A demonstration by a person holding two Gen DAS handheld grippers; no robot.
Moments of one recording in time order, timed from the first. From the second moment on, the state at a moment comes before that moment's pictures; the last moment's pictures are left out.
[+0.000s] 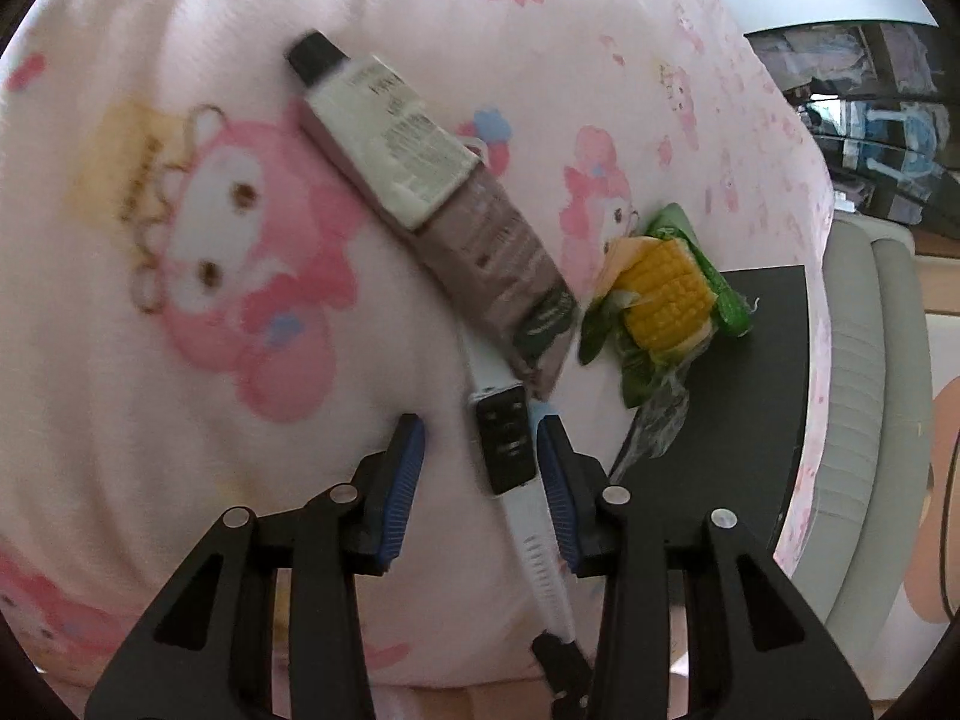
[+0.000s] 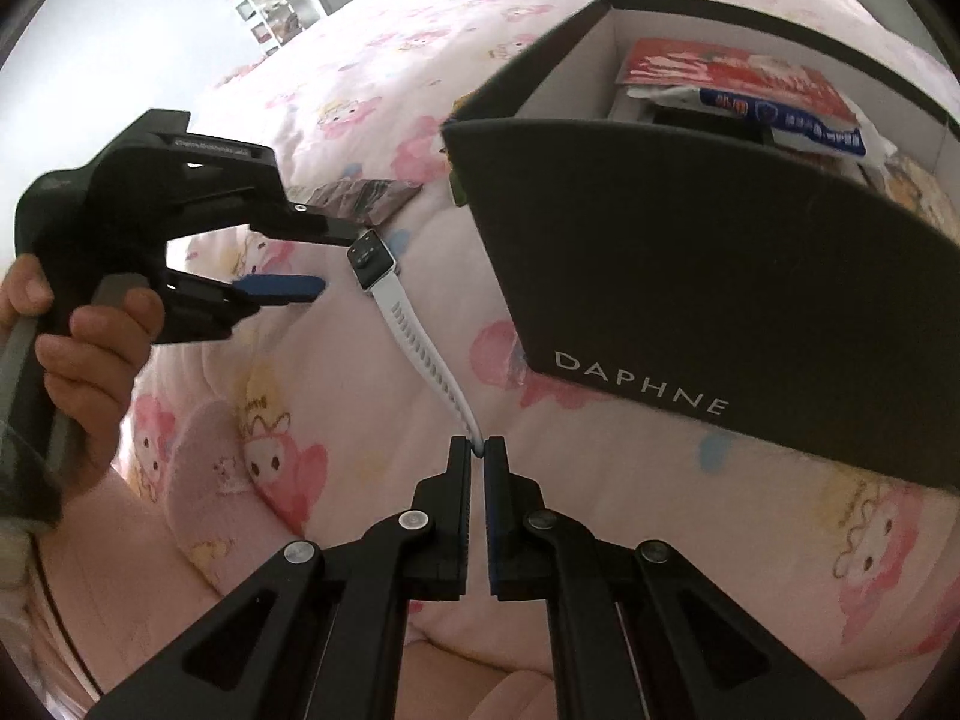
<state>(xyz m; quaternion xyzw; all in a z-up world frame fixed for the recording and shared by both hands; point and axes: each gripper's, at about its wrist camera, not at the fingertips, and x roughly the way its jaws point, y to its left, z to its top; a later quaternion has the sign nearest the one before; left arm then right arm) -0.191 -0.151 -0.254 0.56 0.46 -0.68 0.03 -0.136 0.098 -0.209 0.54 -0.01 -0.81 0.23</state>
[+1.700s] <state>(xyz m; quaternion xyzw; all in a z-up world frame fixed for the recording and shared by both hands) -0.140 -0.058 -0.211 0.57 0.30 -0.77 -0.03 -0.129 0.088 -0.209 0.53 -0.07 -0.79 0.30</state>
